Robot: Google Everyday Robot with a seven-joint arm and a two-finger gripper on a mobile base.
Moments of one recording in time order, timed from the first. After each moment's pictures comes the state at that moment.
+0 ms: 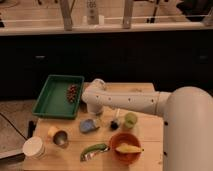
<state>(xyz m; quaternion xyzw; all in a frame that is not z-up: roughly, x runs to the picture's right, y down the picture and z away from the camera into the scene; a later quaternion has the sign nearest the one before) -0.051 0.181 0.831 -0.33 -0.10 -0.16 0.92</state>
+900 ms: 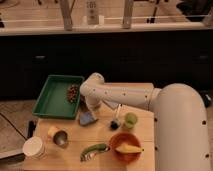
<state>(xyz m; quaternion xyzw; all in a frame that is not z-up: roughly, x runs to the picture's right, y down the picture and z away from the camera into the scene) -0.078 0.149 0.857 -0.32 -0.11 -0.21 0.92</state>
